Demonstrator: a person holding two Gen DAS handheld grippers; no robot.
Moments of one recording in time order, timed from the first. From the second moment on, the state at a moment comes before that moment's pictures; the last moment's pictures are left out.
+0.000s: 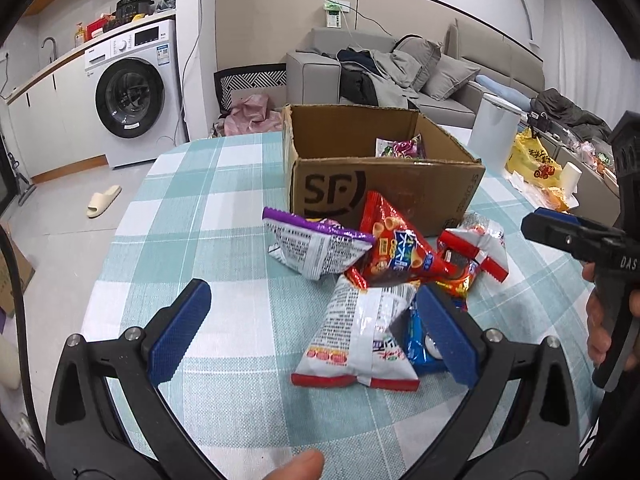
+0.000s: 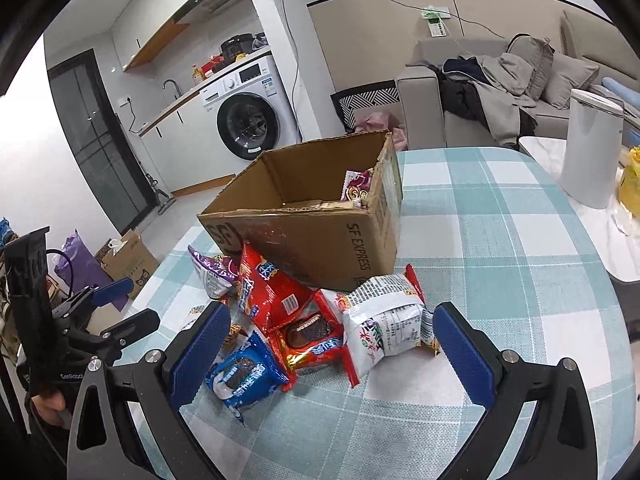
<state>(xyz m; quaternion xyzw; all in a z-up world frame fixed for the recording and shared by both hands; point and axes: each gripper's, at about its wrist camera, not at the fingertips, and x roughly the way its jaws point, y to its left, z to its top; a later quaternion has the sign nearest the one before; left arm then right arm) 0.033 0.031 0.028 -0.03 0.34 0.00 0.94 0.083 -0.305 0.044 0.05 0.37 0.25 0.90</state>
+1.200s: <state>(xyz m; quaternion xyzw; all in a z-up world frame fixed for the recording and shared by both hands) 0.058 0.022 -0.032 -0.04 0.41 -0.04 0.91 0.085 -0.258 -0.004 0.00 0.47 0.28 0.84</state>
